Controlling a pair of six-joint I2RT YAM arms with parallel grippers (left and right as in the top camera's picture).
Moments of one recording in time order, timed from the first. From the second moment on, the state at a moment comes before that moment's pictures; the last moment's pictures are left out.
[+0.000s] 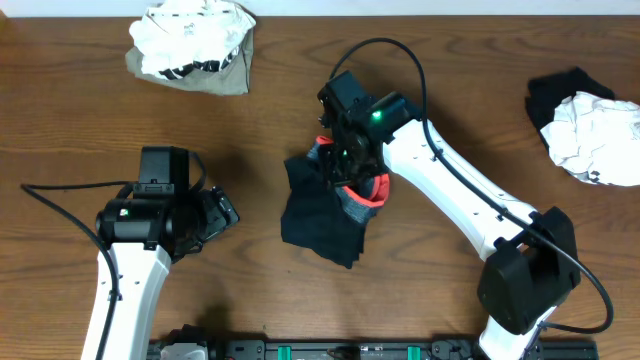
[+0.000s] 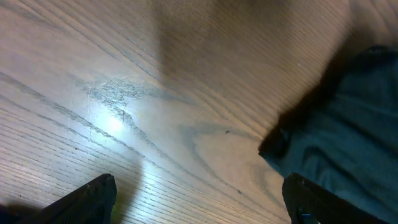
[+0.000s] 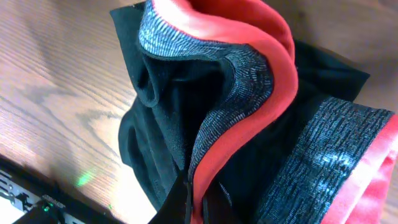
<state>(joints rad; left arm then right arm) -0.02 1.13 0.95 -1.13 0.07 -0.58 0.64 1.90 1.64 -1.10 -0.23 0.45</state>
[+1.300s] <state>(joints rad) -0.02 1.13 0.95 -1.13 0.07 -0.58 0.66 1.90 1.62 -1.30 0.02 0.54</state>
